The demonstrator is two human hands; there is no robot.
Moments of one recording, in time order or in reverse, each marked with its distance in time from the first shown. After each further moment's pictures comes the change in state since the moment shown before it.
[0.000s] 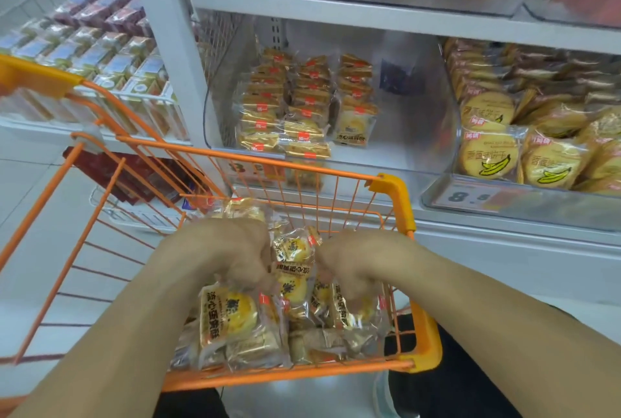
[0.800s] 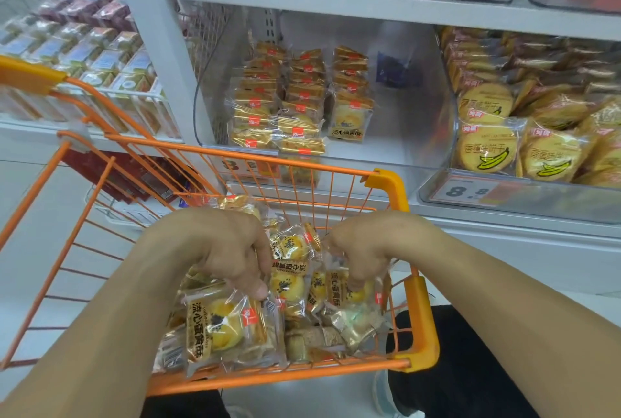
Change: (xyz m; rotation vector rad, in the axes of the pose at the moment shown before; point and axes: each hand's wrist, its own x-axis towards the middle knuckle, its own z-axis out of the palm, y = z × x) left_hand 0.002 -0.006 -0.016 -0.055 -0.201 0.052; right_hand -0.001 0.028 -0.002 0.023 0.000 0.028
